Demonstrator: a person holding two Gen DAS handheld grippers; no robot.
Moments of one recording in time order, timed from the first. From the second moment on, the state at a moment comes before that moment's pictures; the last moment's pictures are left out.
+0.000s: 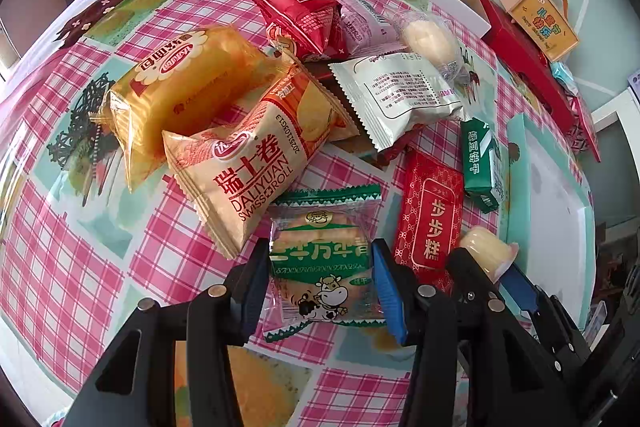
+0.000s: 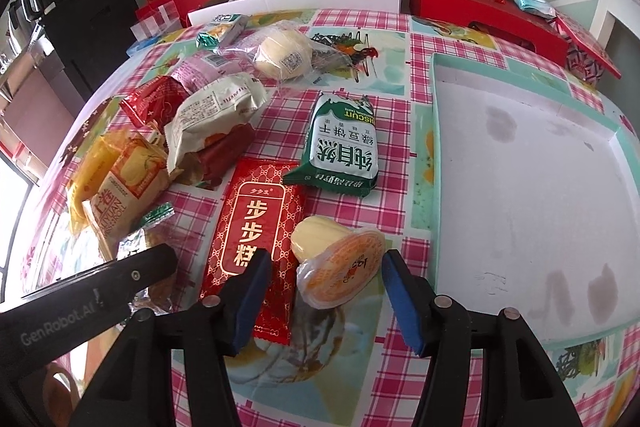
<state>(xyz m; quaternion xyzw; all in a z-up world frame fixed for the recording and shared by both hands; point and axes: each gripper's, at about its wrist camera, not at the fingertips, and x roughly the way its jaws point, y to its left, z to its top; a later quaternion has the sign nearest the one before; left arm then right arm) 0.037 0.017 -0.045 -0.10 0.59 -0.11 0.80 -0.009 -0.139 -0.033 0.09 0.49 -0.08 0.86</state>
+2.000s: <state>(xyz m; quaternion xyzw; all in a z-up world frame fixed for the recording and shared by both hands) 0.030 -0.147 0.040 0.01 0.45 -0.27 0.85 -0.053 -0.279 0.038 0.21 0.36 -0.24 0.88</state>
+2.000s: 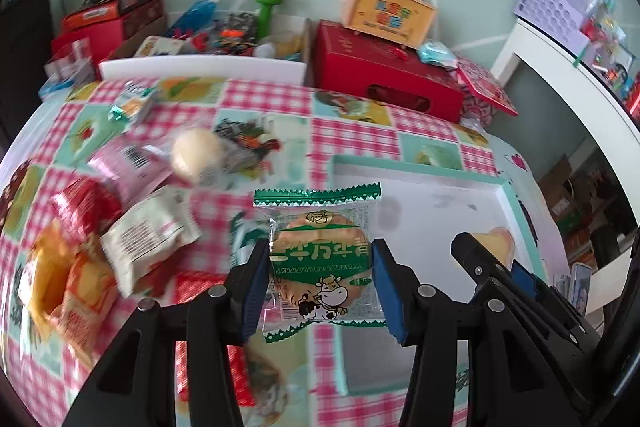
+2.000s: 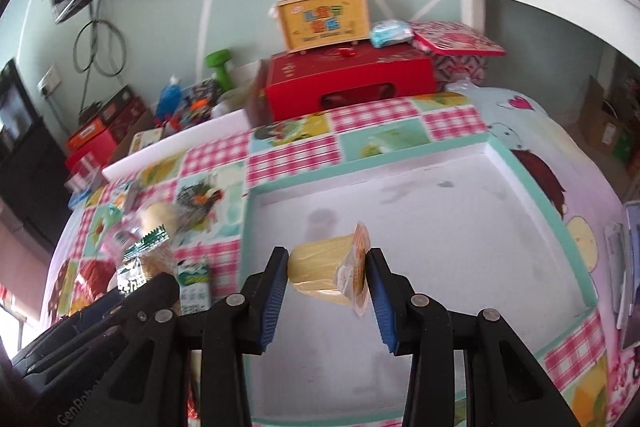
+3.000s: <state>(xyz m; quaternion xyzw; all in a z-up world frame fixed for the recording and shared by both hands) 0.058 -0.245 -0.003 0.08 0.50 -0.26 0.82 -0.086 -0.384 -0.003 0.28 0.37 -0.34 0.82</state>
